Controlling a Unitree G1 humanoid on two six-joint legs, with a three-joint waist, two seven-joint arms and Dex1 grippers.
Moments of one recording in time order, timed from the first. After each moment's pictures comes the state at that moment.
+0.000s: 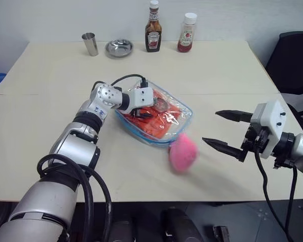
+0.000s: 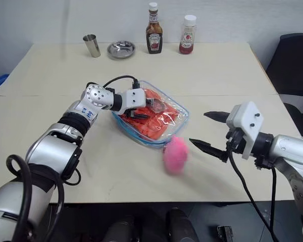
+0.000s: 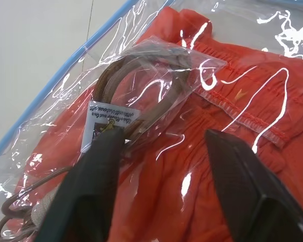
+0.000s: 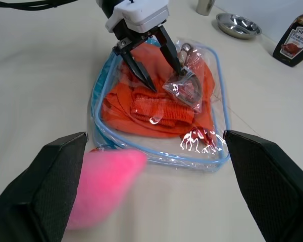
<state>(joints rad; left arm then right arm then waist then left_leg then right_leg) -1.30 0.35 -0.32 1.27 0.25 -0.43 -0.90 -0.15 -0.89 -0.33 -0.62 0.66 0.64 0.82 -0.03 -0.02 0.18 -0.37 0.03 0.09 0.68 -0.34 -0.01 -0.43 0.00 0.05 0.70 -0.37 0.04</state>
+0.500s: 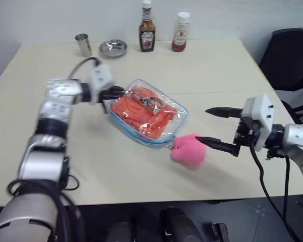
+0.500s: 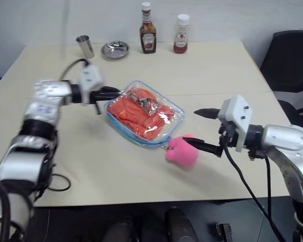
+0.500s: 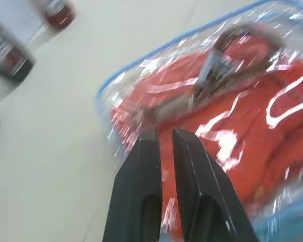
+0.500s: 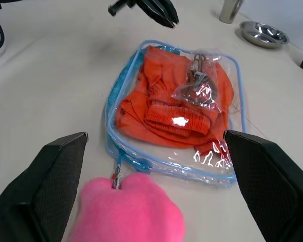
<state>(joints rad) -0.91 0.71 0.04 0.58 0.00 0.08 -1.00 -0.37 -0.88 -0.14 -0.45 0.64 0.59 0.95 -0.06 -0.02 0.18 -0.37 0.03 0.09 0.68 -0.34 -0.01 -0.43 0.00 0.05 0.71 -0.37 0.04</state>
